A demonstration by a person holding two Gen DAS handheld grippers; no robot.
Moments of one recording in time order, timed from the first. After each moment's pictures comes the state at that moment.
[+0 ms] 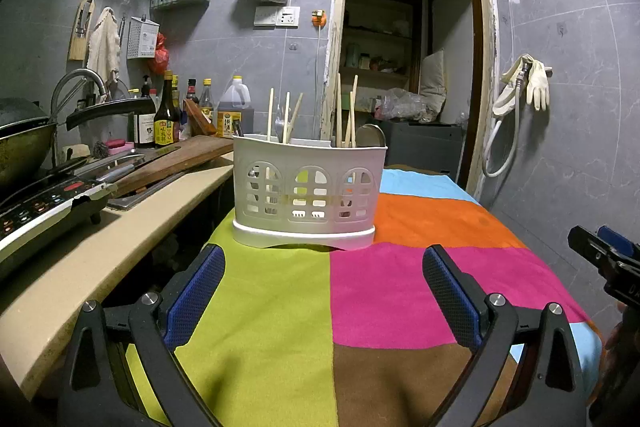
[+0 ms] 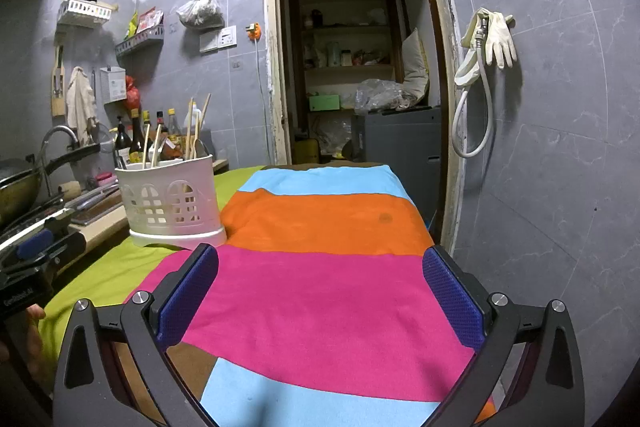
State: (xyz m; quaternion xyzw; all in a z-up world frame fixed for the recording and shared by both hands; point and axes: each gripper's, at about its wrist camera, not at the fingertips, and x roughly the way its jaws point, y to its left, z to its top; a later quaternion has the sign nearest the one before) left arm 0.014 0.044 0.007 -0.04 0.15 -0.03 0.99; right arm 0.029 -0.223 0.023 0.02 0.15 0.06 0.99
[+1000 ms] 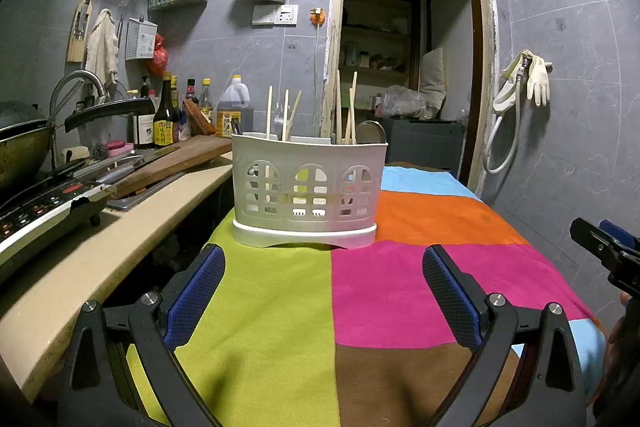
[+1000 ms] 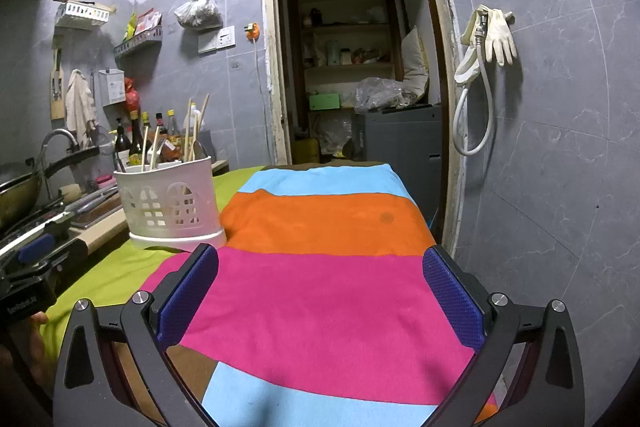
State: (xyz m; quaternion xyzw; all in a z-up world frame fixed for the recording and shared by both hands) left arm 0.016 0.042 0.007 -0.04 0.16 -0.03 0.99; right arm 0.031 -0.221 0.022 0.02 0.15 0.06 0.99
